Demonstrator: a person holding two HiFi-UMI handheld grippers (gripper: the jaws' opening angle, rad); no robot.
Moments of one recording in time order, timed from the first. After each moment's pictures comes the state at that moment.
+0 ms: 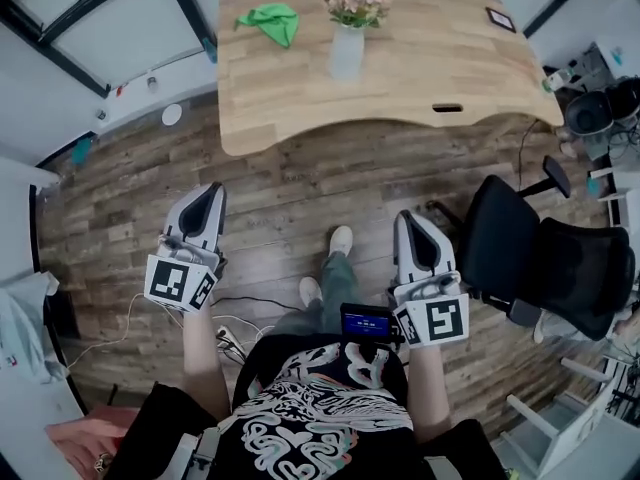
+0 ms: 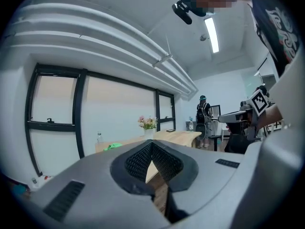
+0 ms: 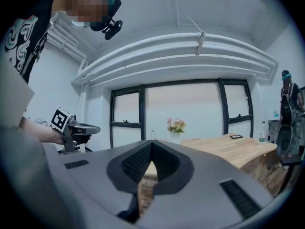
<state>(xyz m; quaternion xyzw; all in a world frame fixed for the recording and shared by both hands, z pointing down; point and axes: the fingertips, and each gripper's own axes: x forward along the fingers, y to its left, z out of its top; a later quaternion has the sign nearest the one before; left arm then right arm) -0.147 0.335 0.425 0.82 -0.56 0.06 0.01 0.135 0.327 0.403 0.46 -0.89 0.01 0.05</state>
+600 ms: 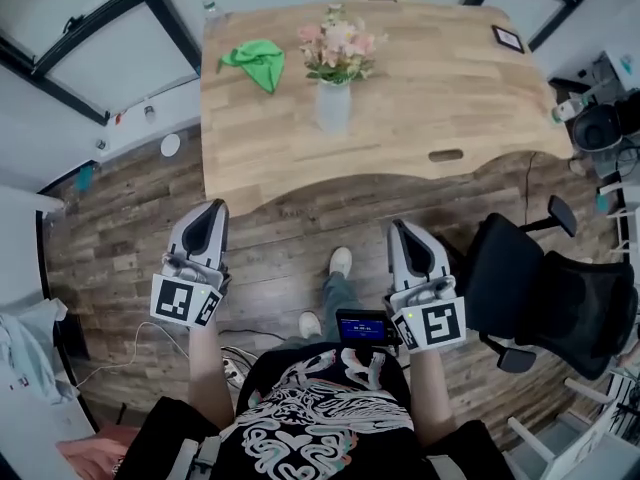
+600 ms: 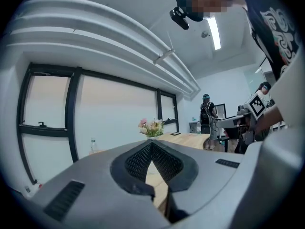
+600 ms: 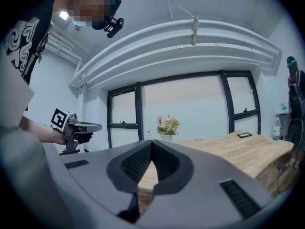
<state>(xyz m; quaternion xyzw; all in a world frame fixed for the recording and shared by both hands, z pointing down) -0.120 0.193 0.425 0.82 -0.57 0.06 0.00 0.147 0.173 0.424 0.43 -0.90 0.03 0.04</state>
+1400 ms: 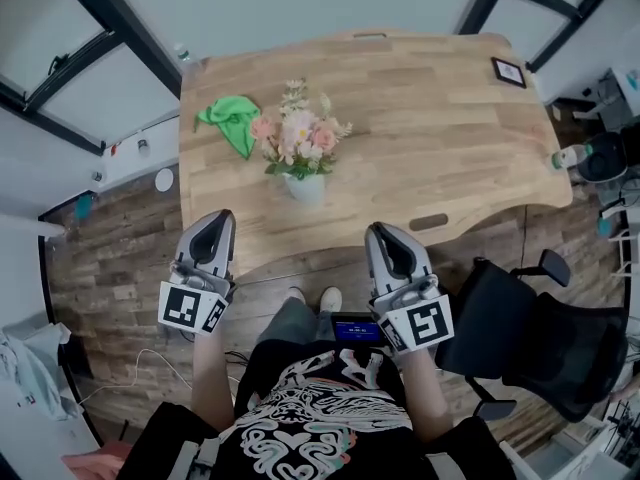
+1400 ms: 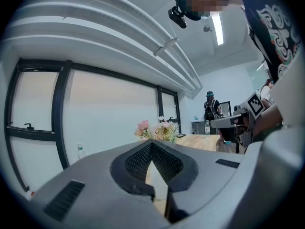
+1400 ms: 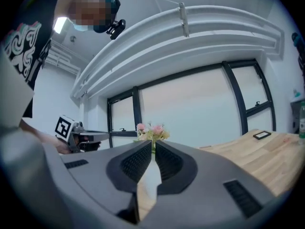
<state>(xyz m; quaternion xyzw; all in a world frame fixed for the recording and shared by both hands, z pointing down) -0.069 0.005 0.419 0.82 -0.56 0.07 -0.01 0.156 -0.016 0.414 0.39 -0.92 0.05 -0.01</state>
